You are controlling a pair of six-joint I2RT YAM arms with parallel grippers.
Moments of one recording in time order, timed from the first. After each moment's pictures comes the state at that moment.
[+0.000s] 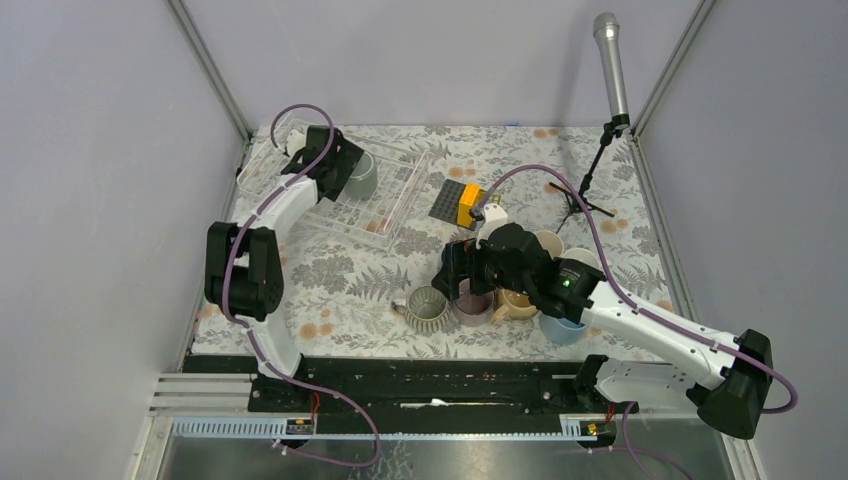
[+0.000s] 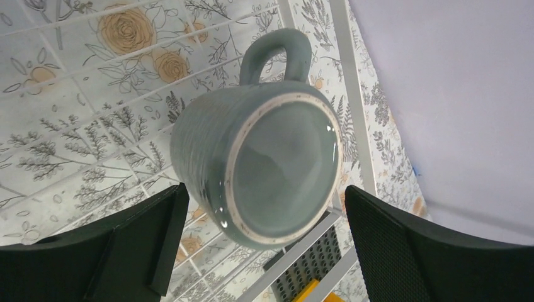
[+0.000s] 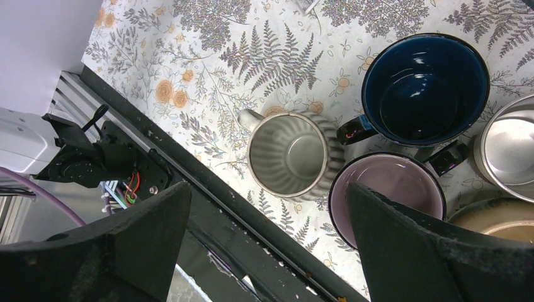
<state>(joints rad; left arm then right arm) -0.17 1.81 1.40 -0.28 -0.19 -1.13 0.94 1.09 0.92 -0.41 0.03 0.59</state>
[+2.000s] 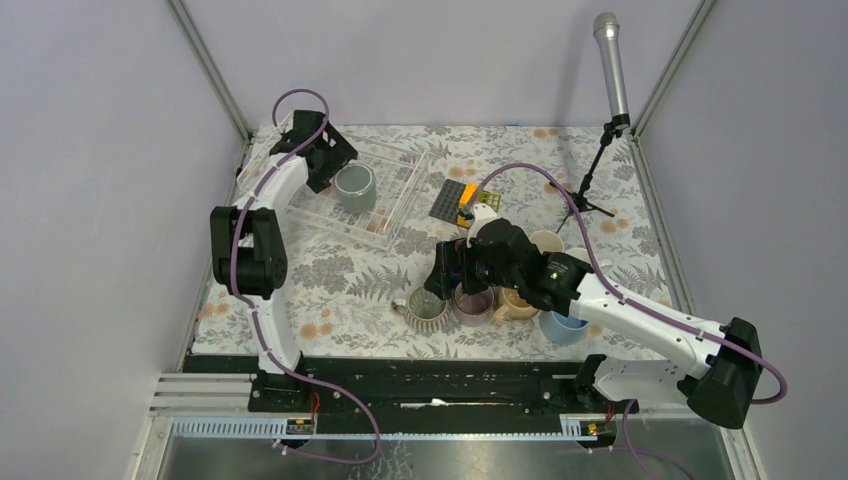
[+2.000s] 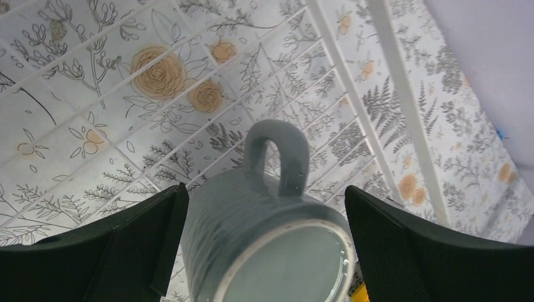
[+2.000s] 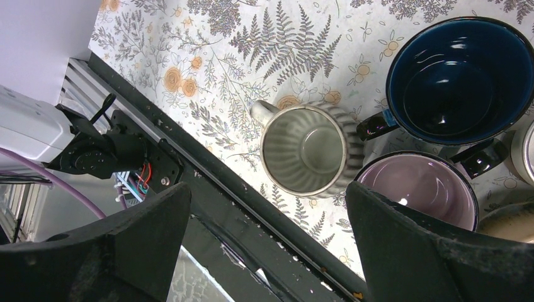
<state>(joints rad) -0.08 1.98 1.64 -0.49 -0.04 -0.83 0.94 1.16 0.96 -0.42 -0.03 0.62</state>
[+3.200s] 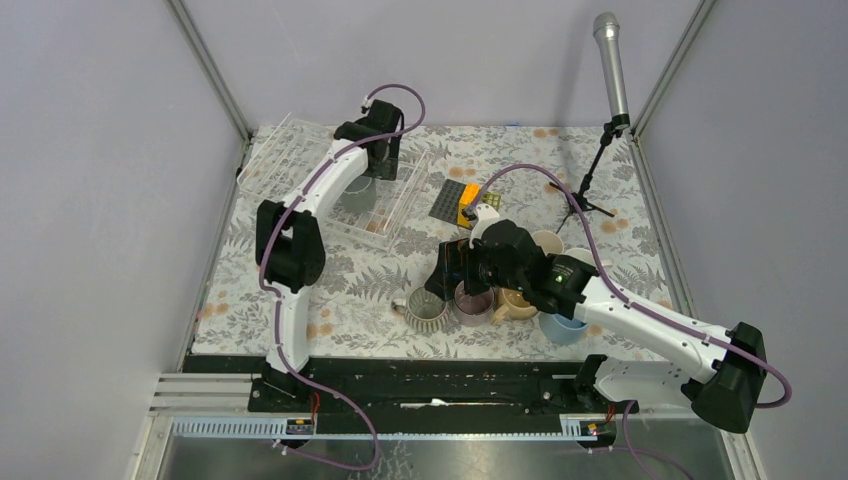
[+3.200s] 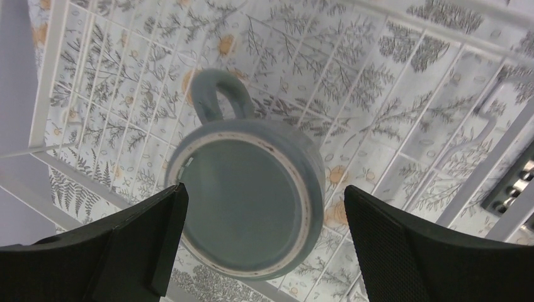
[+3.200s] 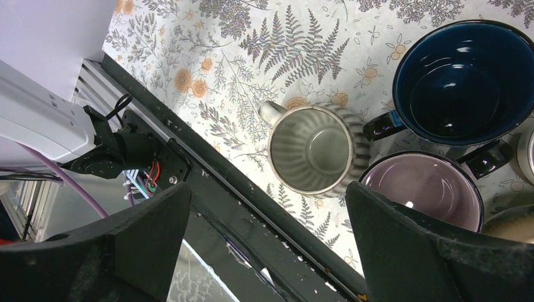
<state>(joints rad) -0.39 2.13 2.02 -0.89 -0.47 -0.22 0.94 1.13 0.95 -0.41 -0.04 0.62</state>
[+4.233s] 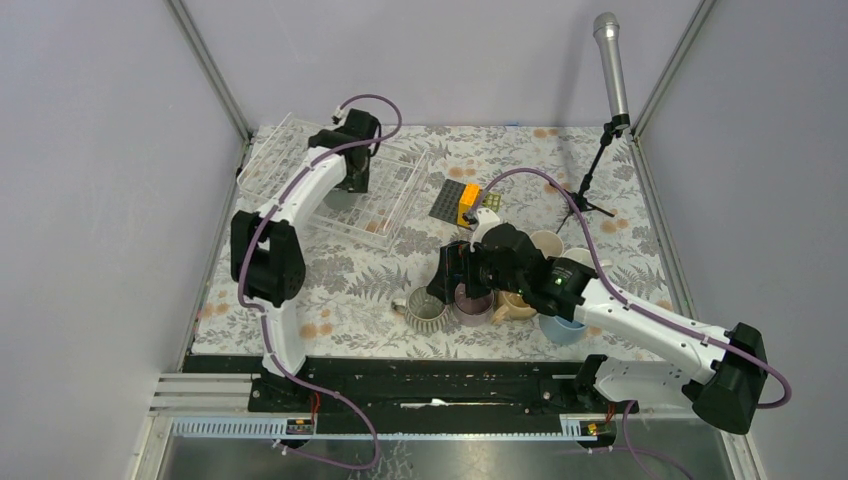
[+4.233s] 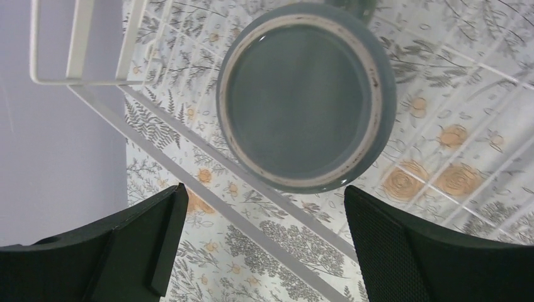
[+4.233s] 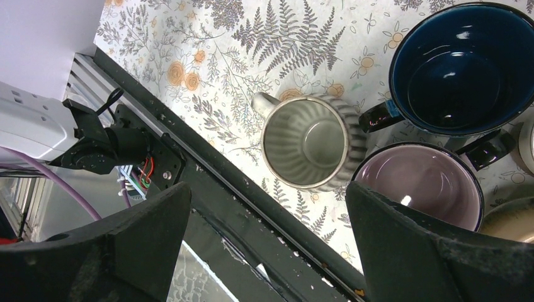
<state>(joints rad) -0.35 1.96 1.79 -0.94 -0.60 -0.20 0.94 1.13 0.92 -0.40 -0.05 0.63</state>
